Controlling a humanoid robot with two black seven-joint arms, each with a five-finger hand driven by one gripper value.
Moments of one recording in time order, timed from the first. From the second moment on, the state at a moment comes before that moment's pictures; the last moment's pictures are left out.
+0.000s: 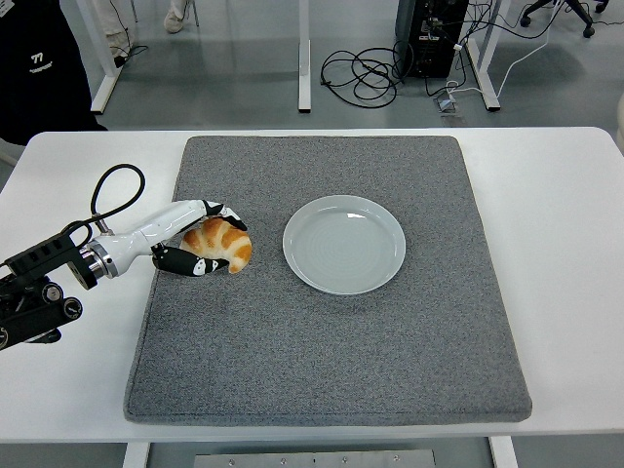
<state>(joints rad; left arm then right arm) -0.96 0.55 0.04 -1.04 0.99 0.31 -0.56 -0.10 0.00 0.02 0.15 -0.08 -0.05 0.23</state>
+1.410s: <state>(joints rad) -1.39 0.37 0.08 -0.95 0.90 0.10 -0.35 -0.10 0.00 0.02 0.14 -0.08 -0.05 0.23</state>
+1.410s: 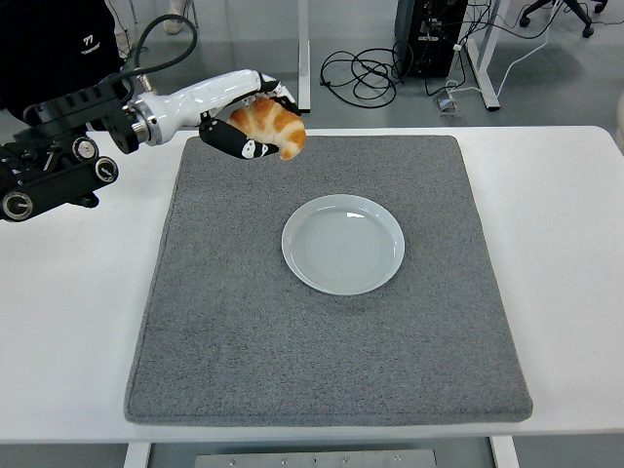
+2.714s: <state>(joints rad) -1.16 0.00 0.25 -0.59 0.90 0.35 -0.45 -0.10 0.00 0.02 0.14 -0.08 -0.05 0.23</state>
